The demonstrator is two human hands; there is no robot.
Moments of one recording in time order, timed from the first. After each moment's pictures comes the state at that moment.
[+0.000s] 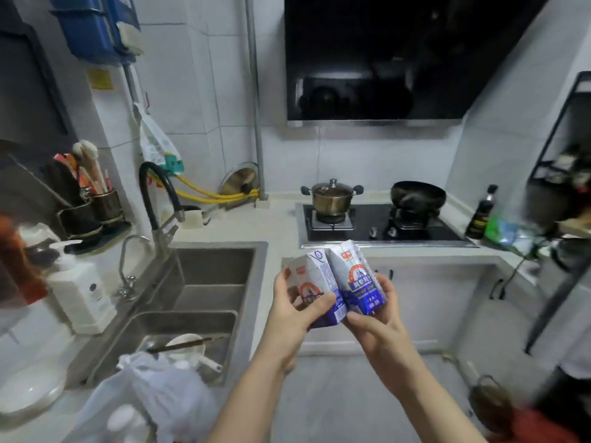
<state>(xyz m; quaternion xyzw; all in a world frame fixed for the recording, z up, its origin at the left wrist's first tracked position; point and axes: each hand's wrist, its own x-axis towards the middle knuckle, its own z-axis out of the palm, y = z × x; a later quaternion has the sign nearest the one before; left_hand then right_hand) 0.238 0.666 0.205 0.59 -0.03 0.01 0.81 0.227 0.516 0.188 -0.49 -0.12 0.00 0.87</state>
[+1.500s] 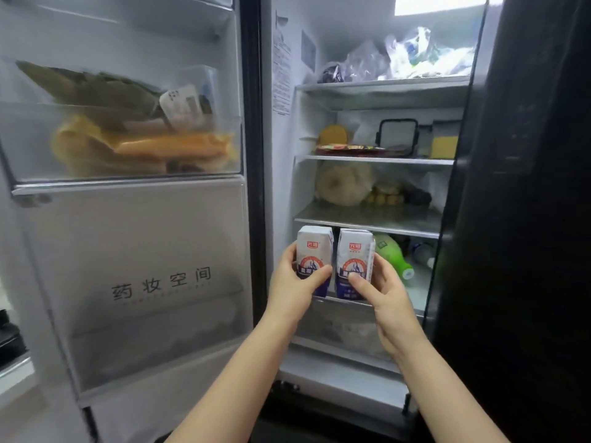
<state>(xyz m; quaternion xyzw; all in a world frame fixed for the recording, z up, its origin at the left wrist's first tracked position) 0.083 0.027 0.320 0.53 -0.49 -0.27 0.64 -0.060 -0.020 0.296 -0.58 0.24 -0.58 0.53</state>
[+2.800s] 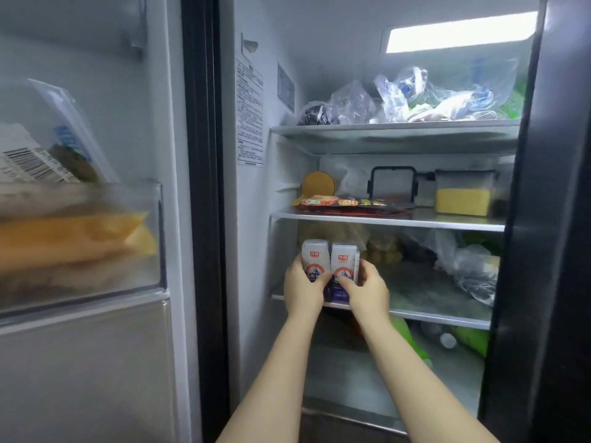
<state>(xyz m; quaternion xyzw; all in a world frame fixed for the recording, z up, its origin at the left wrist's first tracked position) 0.105 -0.225 0.365 0.59 -0.50 -0.15 0.61 0.003 -0.234 0.364 -0.60 0.49 -0.57 0.27</state>
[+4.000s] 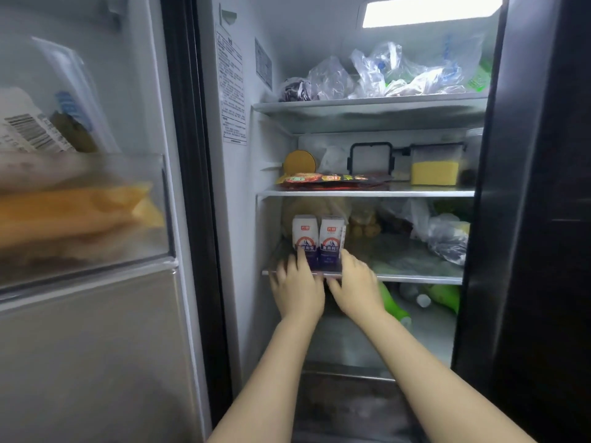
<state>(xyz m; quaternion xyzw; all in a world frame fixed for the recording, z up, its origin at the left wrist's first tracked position) 0.101 -0.205 0.324 0.69 -0.59 0.06 0.41 -0.006 -0.212 0.336 -0.74 0.53 -0.41 -0.02</state>
